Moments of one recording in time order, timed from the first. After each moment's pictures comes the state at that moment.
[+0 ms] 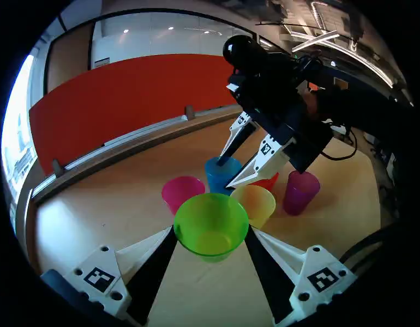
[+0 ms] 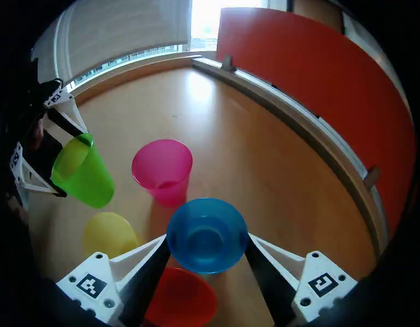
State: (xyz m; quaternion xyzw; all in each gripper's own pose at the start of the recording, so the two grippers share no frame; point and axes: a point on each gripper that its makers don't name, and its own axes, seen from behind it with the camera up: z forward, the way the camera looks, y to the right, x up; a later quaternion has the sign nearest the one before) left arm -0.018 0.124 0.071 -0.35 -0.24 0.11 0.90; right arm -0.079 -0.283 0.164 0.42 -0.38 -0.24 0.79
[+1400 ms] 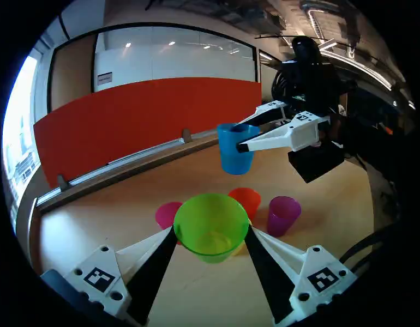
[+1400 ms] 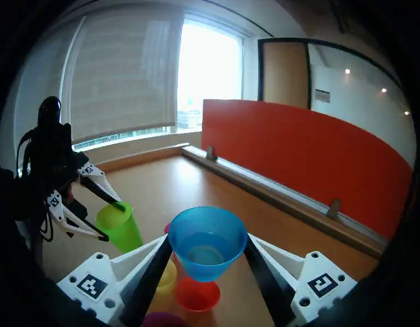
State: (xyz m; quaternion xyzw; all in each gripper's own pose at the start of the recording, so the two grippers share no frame) left arm 0.037 0.148 0.046 -0.35 -0.19 0.09 0.91; right arm 0.077 -0.260 0.125 0.42 -0.16 -0.10 0.89
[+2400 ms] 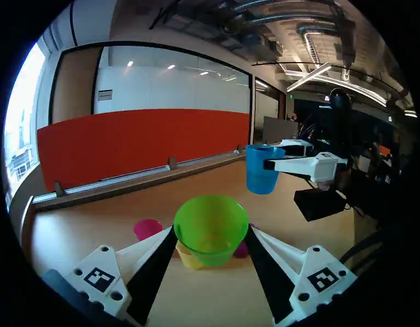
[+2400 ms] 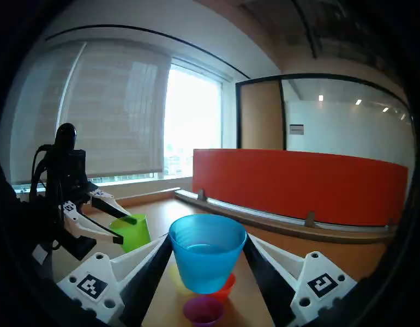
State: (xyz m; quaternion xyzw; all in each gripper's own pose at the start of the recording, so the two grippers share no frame) left arm 0.088 0.177 -0.025 -0.37 -0.12 0.03 0.92; right arm 0.123 -0.213 0.014 0.37 -0.04 -0.03 0.93
